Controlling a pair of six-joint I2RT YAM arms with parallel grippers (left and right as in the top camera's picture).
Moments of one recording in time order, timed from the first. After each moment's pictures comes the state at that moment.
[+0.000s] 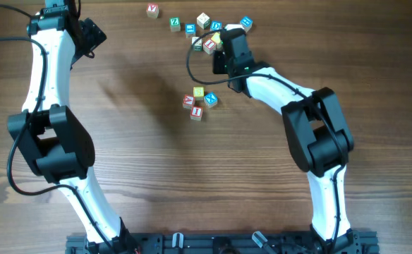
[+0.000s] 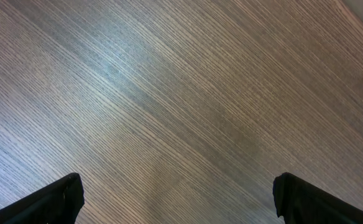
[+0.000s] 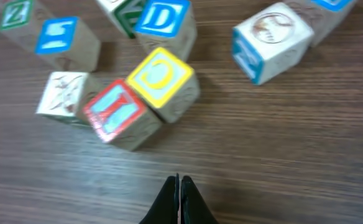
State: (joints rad) left arm 0.16 2.15 1.96 -0.95 -0.18 -0.57; right arm 0.43 2.28 1.55 -0.04 0.09 0.36
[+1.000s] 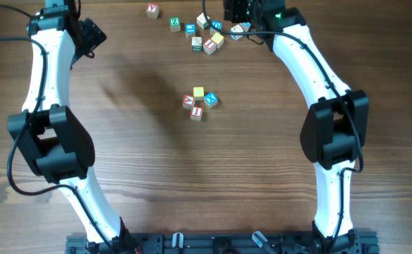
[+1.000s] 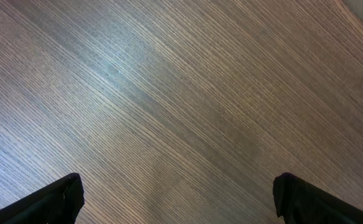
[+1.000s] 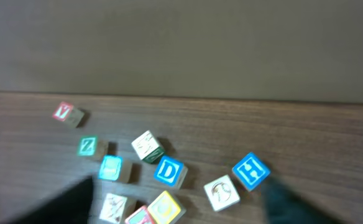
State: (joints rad) left arm 0.16 2.15 1.96 -0.95 -0.18 -0.57; right arm 0.30 2.31 2.08 -0.40 -0.03 0.23
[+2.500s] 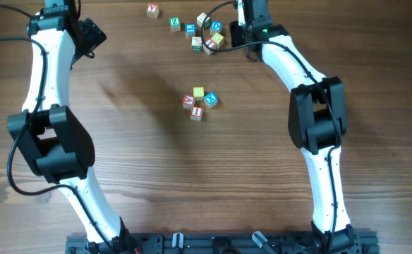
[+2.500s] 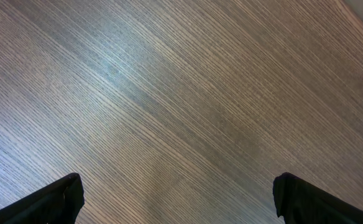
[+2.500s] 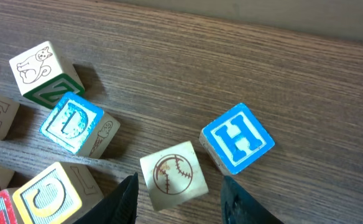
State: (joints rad) left arm 0.16 2.15 1.96 -0.95 -0.18 -0.57; right arm 0.29 2.52 2.08 -0.36 0.02 0.04
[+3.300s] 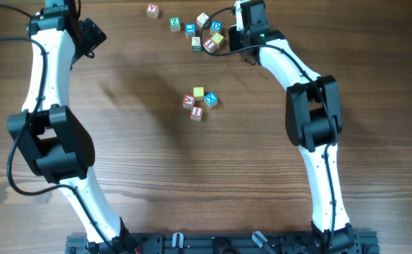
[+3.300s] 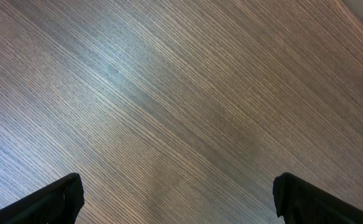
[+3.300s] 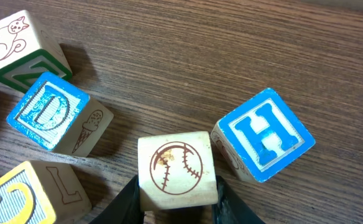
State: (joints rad) left arm 0.16 2.15 1.96 -0.95 -0.18 -0.57; right arm 0.29 2.57 2.08 -0.32 -0.01 0.03
